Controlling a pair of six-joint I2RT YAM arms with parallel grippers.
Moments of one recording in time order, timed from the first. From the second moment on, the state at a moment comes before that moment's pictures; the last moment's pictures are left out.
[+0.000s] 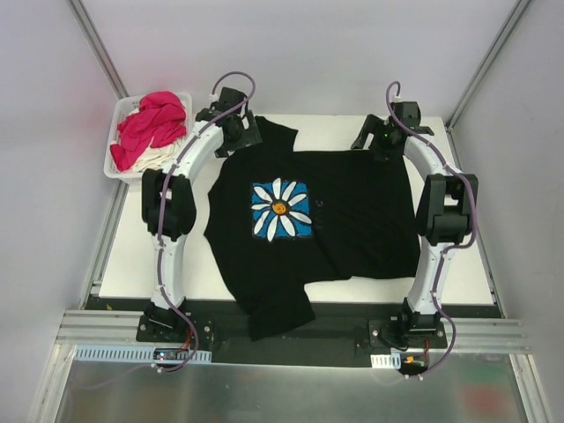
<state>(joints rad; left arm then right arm) -0.29 2.12 1.99 -0.81 -0.11 -0.59 0.06 2.06 1.75 -0.54 -0.23 0.37</state>
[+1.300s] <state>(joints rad) -0.14 2.61 2.38 -0.55 0.10 -0.75 -0.08 2.50 2.09 -0.32 -0.46 0.63</state>
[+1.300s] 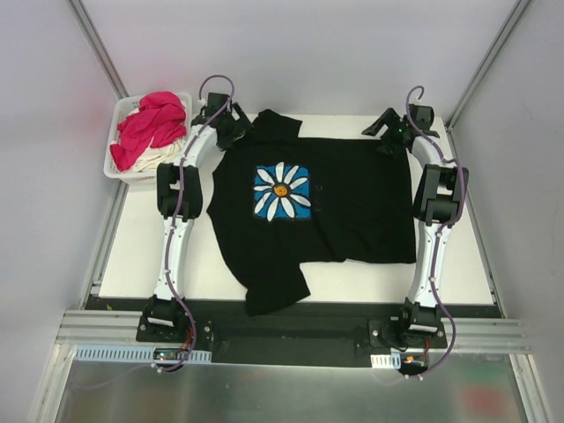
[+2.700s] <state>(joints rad) -0.18 1.67 1.65 -0.44 0.18 -0.69 -0.07 1.56 1.43 -0.40 -0.52 0.48</state>
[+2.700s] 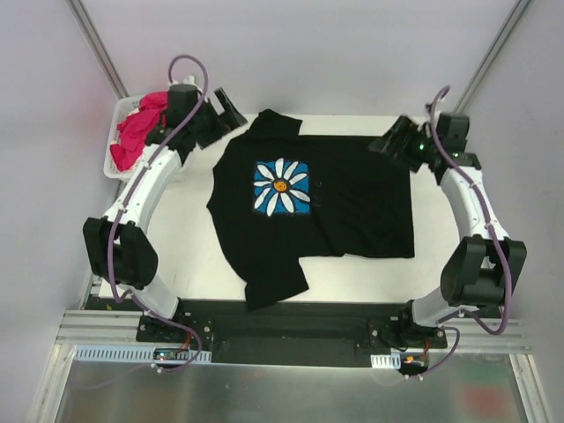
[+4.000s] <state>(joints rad) -0.52 1.45 0.74 -0.48 0.07 -1.03 -0.15 1.53 0.83 -0.46 -0.27 0.45</state>
